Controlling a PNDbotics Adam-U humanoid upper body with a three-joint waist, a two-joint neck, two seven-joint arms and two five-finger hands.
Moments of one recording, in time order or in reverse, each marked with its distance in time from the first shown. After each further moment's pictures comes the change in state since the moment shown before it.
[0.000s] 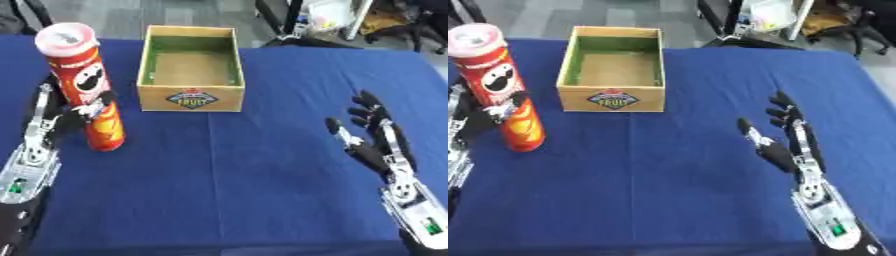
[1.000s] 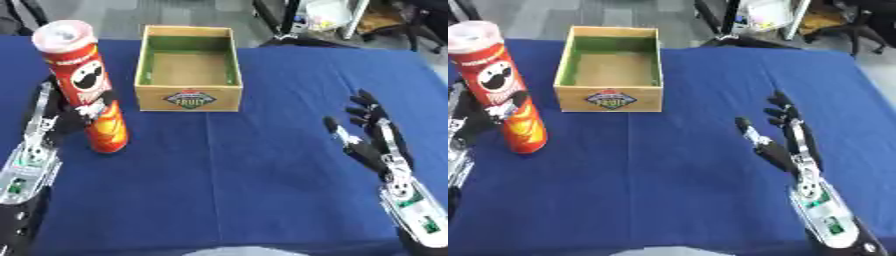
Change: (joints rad) left arm -0.013 0.004 -0.011 -0.091 0.032 0.033 -0.014; right arm 0.000 0.000 0.000 0.000 -0.007 0.001 -0.001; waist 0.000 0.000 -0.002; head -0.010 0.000
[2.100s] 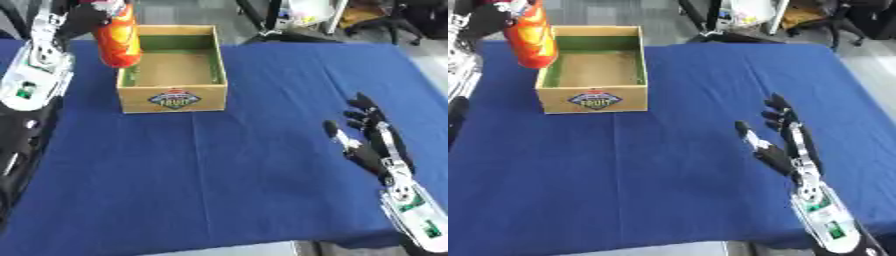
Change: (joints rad) left arm -0.394 0.016 -0.049 0.259 -0.021 0.086 0.173; right arm -0.019 0.017 0.036 0.006 -0.009 -0.001 0.035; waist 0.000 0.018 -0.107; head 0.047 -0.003
